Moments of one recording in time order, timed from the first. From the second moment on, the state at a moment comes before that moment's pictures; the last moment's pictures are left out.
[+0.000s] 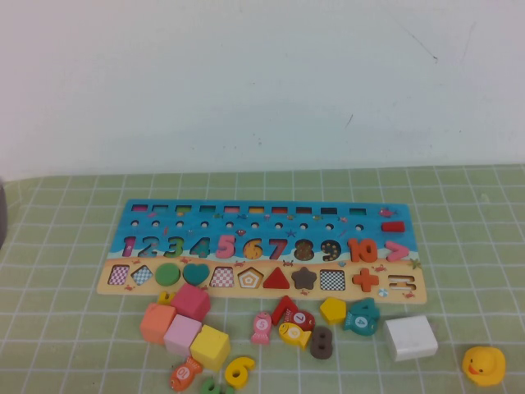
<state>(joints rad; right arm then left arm) 0.00 -0.01 0.02 -0.05 0.41 0.08 0.01 -0.01 0.02 -0.03 0.36 -0.12</state>
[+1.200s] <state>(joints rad) 0.00 -0.01 0.02 -0.05 0.41 0.08 0.01 -0.01 0.03 -0.81 0.11 -0.47</state>
